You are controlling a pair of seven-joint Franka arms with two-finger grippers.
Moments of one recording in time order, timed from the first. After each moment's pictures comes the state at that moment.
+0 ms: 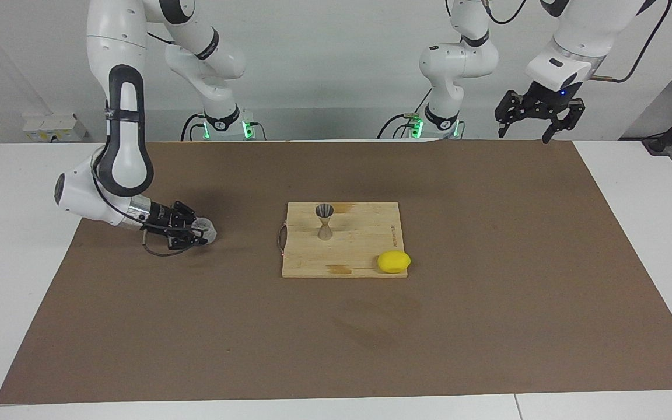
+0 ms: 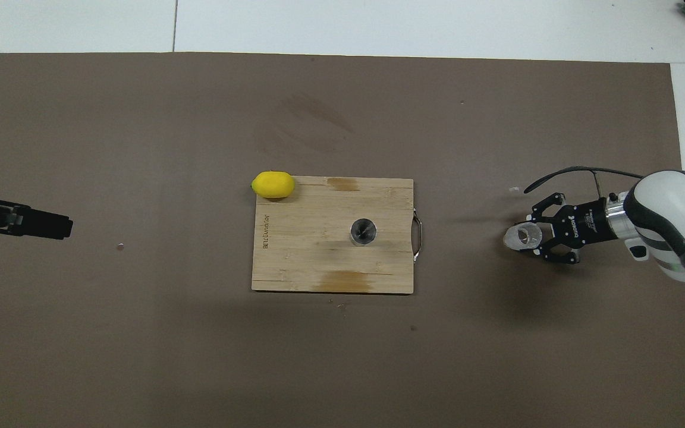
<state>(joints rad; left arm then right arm) 0.00 -0.15 -0.09 -1.72 -0.03 1.59 0.14 -0.17 0.29 -0.04 -2.07 0.70 1.95 0.86</state>
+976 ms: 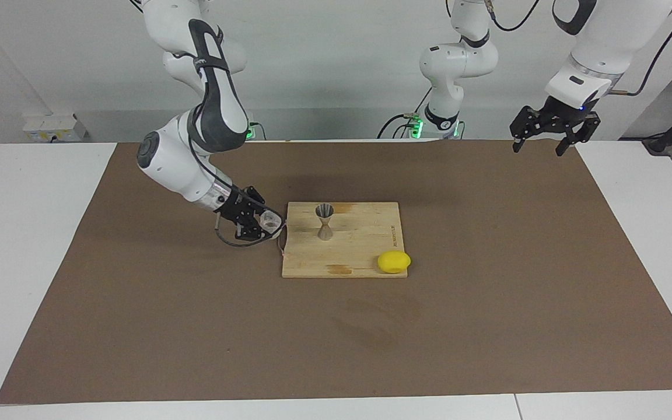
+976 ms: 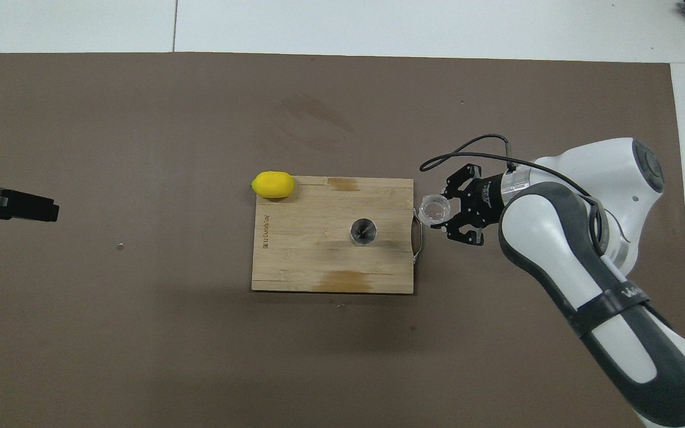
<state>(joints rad) 0.04 -0.11 -0.09 -1.71 -0.03 1.64 0.14 0.25 0.17 -0.04 -2.02 0.63 2.18 1.48</state>
